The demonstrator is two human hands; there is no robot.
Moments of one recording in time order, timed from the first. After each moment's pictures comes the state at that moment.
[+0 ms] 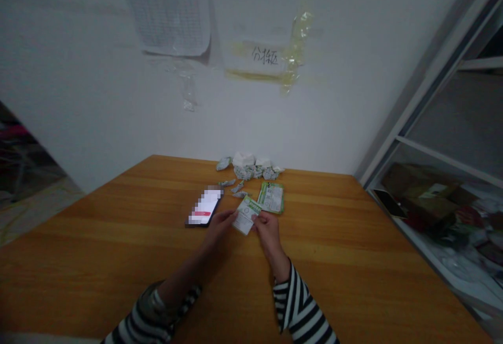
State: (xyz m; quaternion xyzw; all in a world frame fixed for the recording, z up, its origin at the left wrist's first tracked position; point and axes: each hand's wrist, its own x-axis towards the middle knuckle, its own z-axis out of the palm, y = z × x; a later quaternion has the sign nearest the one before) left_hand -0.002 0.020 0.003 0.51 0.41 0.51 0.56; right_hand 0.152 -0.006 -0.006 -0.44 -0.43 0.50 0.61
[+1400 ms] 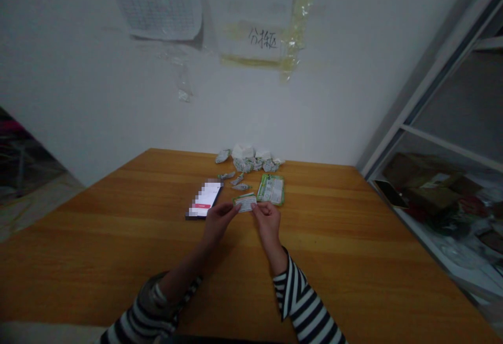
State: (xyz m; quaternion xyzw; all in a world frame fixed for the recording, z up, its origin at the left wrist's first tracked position) left_hand 0.006 0.003 0.022 0.49 0.42 0.56 0.51; right_hand 0.146 -0.005 -0.006 -0.42 -0.38 0.43 0.71
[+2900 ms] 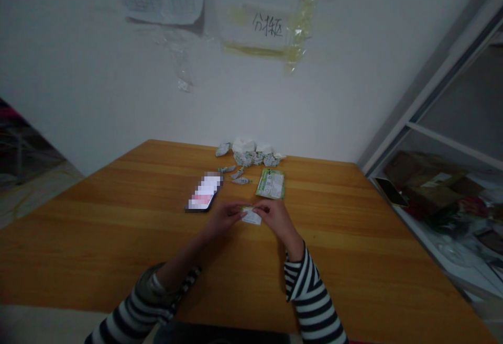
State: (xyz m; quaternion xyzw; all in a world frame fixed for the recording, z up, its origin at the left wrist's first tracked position) left_hand 0.001 0.008 0.007 0.61 0.32 0.42 0.59; right_hand 0.197 -0.010 0.019 -0.47 -0.70 0.30 0.44
